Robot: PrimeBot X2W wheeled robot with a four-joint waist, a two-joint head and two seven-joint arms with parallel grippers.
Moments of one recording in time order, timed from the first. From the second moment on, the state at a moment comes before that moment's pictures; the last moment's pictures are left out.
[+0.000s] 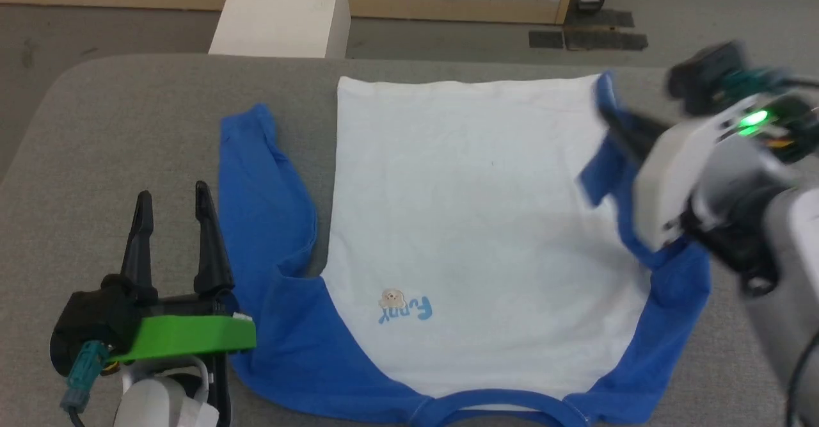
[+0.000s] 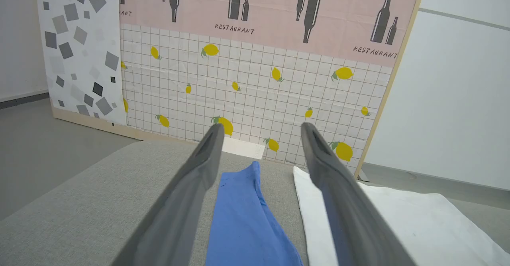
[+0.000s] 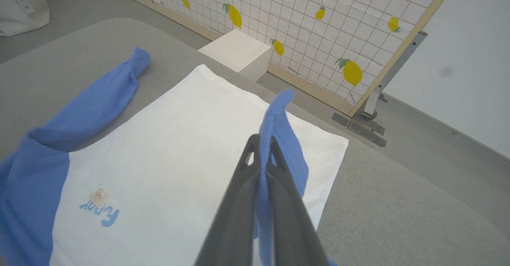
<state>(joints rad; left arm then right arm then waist) -0.07 0.05 0.05 -0.11 -0.24 0.00 -0.26 -0.58 -0.42 0.32 0.00 0.46 0.13 0.62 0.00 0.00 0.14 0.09</state>
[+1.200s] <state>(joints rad) -0.06 0.05 0.06 -0.10 -0.27 0.01 -0.26 -0.51 -0.34 0.45 0.13 0.70 0.13 0.37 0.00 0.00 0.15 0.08</state>
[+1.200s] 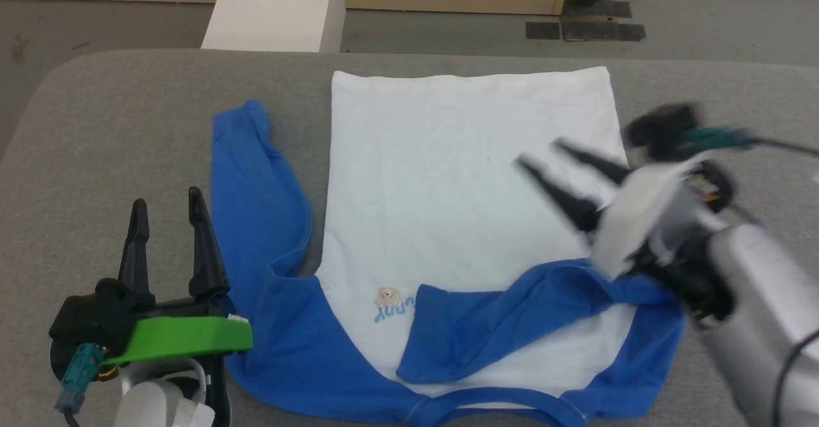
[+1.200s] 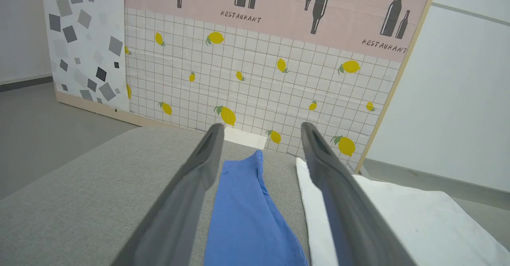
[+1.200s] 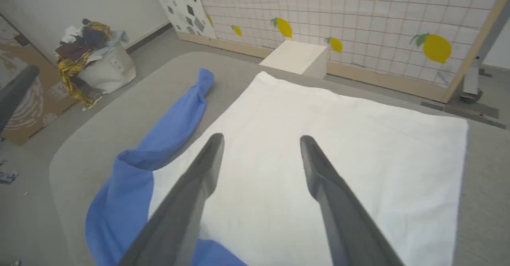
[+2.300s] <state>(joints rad) -0.80 0.34 0.07 0.31 -0.36 0.10 0.58 -0.40 -0.26 -0.25 -0.13 0.50 0.13 0.51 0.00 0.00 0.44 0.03</state>
